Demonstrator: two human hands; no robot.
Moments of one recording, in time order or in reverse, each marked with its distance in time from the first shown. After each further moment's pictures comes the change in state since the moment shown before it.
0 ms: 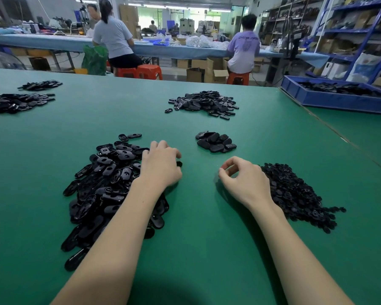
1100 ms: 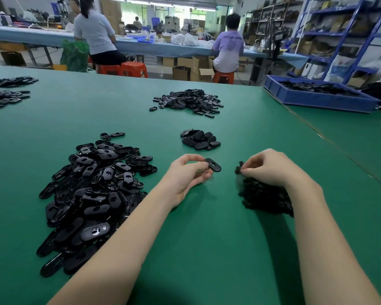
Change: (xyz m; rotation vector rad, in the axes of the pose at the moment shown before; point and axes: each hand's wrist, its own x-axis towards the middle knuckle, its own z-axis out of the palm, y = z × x) left_hand -0.016 0.070 0.031 -1.755 -0.339 -0.341; right_hand 0.023 0.036 -0.092 -0.175 -0.351 0.155
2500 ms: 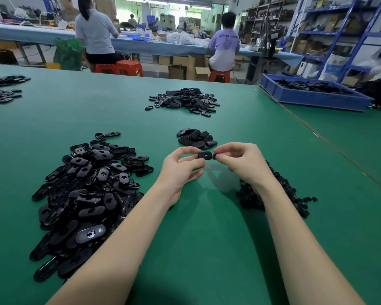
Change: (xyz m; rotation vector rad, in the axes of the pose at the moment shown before) left_hand 0.002 0.000 -0.001 0.050 0.018 0.135; right_hand 0.002 -0.035 0.038 0.695 0.181 -0.163
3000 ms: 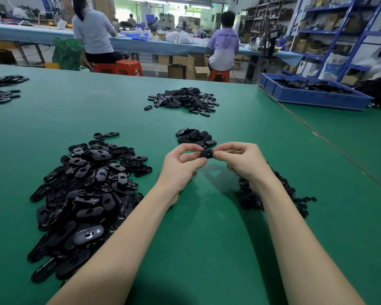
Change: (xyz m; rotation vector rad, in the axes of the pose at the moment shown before) left_hand -0.004 0.002 0.003 0.226 -0.004 0.131; right_hand 0.000 -0.004 0.000 0.156 -0.014 0.087
